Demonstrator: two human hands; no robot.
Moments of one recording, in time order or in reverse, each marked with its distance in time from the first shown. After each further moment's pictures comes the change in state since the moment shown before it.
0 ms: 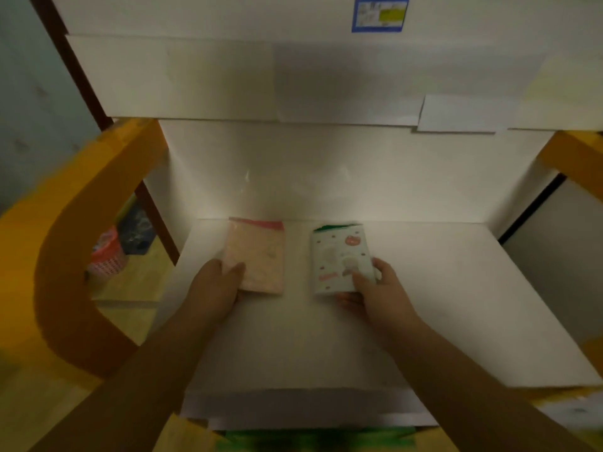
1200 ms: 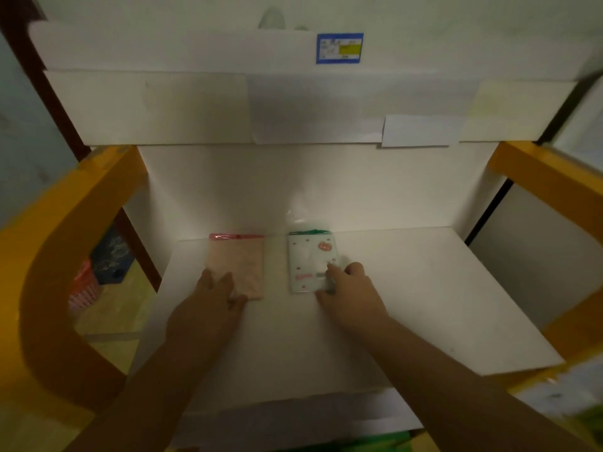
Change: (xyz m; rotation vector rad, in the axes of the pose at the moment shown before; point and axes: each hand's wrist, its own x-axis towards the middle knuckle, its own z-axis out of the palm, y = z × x) left_hand 0.009 -0.024 0.002 0.994 -0.091 0.377; right_hand 0.009 -0.003 0.006 -1.215 0.031 -0.357
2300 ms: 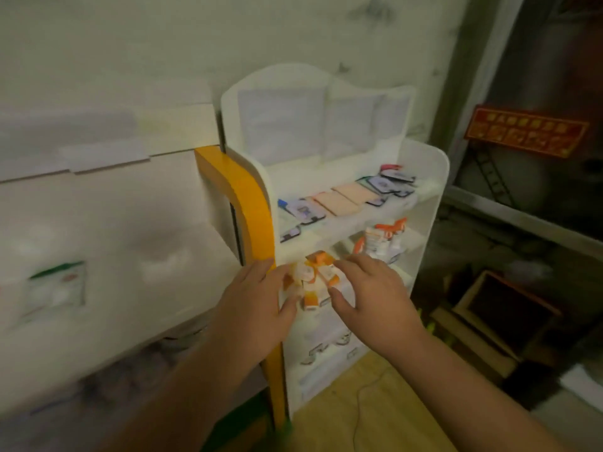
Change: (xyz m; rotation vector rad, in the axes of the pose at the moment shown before) left_hand -0.254 0.486 -0.043 -0.300 0.257 0.782; right_hand -0.334 0.327 -0.248 -0.279 0.484 0.144
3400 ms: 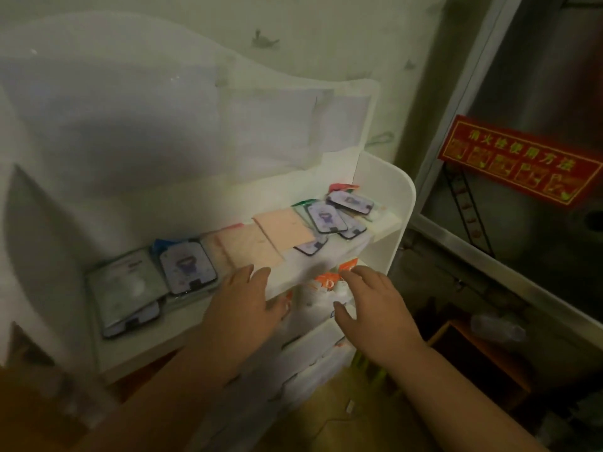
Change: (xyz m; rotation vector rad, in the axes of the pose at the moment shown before) left_hand 0.318 0.107 0.198 -0.086 -0.170 -0.207; right_hand 0.211 0.312 0.039 -0.066 -0.159 0.087
